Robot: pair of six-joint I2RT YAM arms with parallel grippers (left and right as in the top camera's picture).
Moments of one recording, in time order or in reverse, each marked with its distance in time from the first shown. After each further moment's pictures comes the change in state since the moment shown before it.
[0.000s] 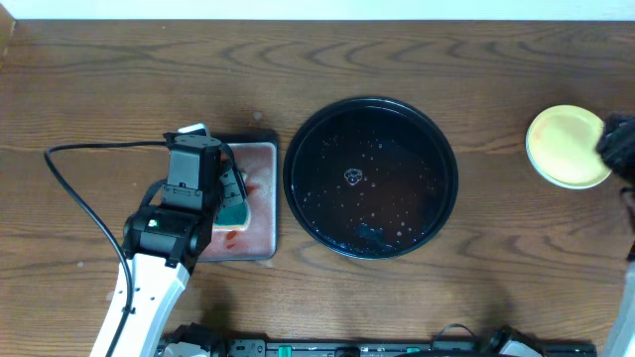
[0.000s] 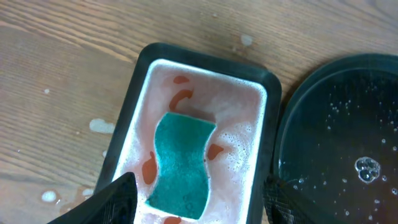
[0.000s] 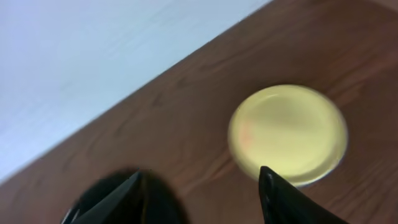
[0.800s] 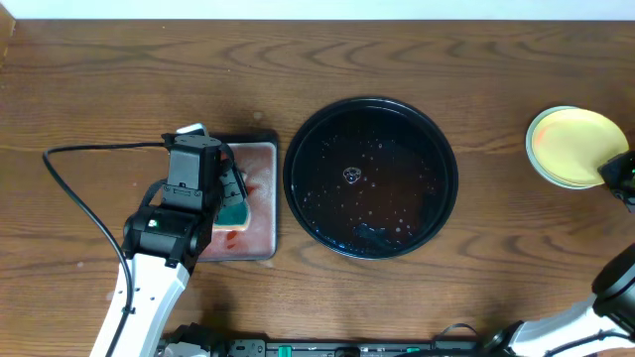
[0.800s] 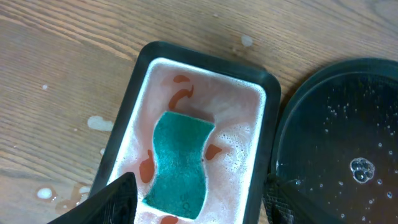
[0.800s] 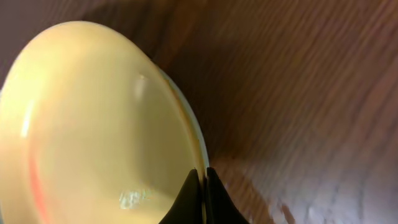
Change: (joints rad) left arm 0.000 0.000 0.000 0.001 0.000 -0.027; right arm -0.201 0.790 0.001 0.331 0.226 0.100
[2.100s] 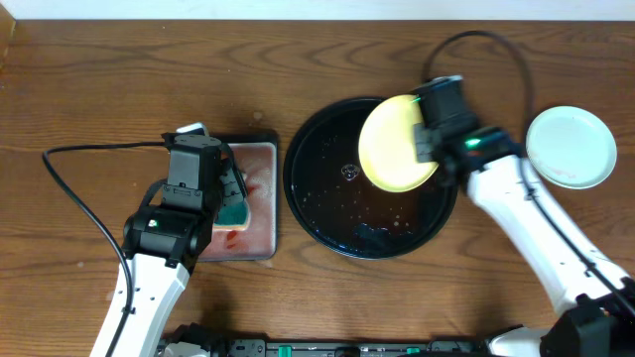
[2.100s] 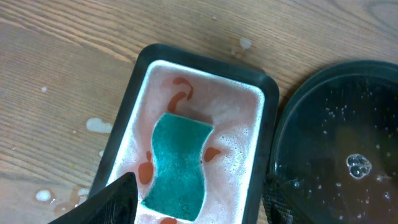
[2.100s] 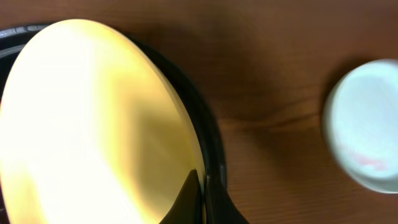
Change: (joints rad) left arm 0.000 0.000 0.000 0.008 0.000 0.000; right arm 1.044 -0.314 0.079 -0.381 0.404 -0.127
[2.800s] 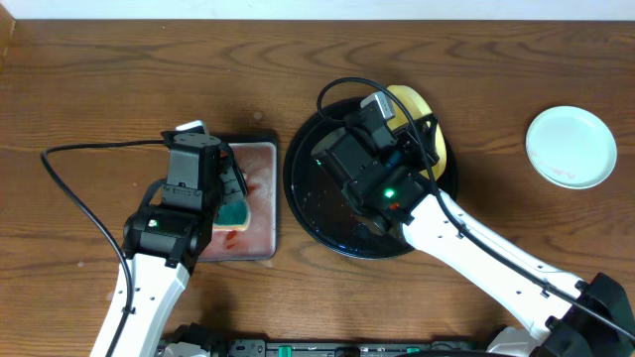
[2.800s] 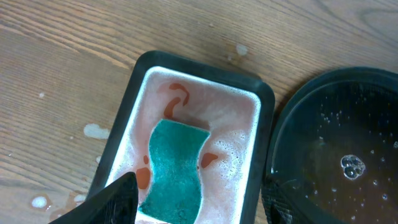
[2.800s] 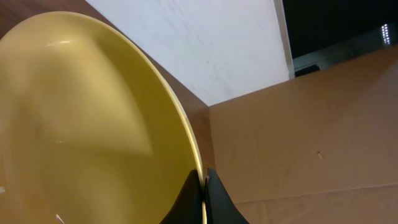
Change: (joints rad) left arm 0.000 0.000 0.000 0.022 0.000 0.000; right arm 0.484 0.033 0.000 0.060 1.038 -0.351
